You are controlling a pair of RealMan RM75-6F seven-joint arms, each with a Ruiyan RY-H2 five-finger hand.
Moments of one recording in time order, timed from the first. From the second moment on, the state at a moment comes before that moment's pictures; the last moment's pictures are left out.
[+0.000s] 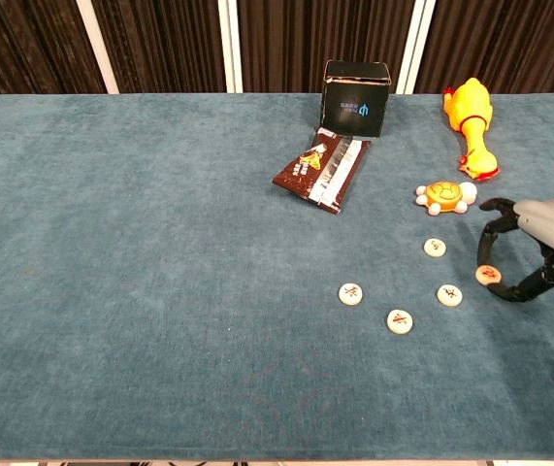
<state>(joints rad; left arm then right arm) -0.03 -1.04 -0.12 -1.72 1.28 1.50 0.08 0.45 -1.58 0.15 -1.58 -0.98 1.15 -0.48</state>
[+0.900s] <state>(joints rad) -0.03 -1.04 -0.12 -1.72 1.28 1.49 0.08 0.46 -1.67 0.11 -1.61 -1.02 1.21 -0.55</state>
